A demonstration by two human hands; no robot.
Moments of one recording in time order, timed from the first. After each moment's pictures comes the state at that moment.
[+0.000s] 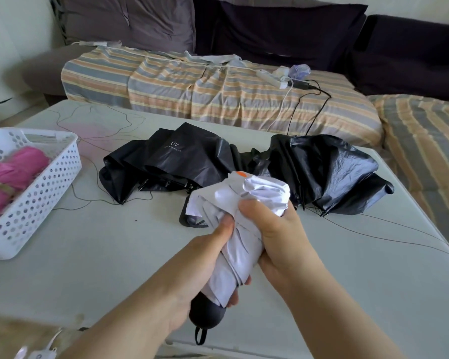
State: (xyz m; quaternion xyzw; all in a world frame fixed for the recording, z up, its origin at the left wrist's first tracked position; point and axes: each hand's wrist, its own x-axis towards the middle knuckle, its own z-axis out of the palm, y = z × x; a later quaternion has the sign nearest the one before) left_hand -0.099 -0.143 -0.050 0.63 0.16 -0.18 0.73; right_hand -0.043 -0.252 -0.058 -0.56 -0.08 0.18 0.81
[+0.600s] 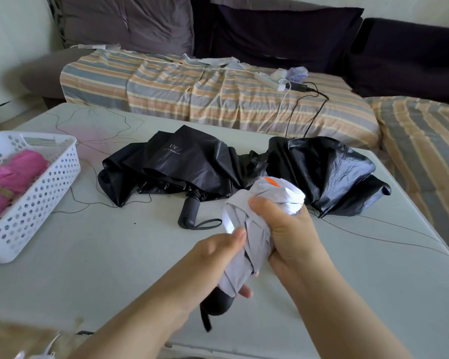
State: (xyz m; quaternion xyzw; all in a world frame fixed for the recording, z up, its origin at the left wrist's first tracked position) left_hand -0.100 -0.140 -0.070 0.70 0.05 -0.16 0.69; right_hand -0.035 -0.259 -0.056 -0.58 -0.05 0.09 0.81
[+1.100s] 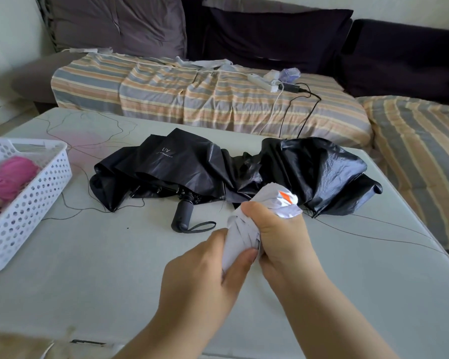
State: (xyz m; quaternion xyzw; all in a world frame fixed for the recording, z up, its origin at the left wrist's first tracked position) left_hand -0.107 -0.155 -0.084 0.92 0.00 0.17 0.35; right_hand -0.032 -0.258 -0.061 -0.62 0.06 0.07 0.78
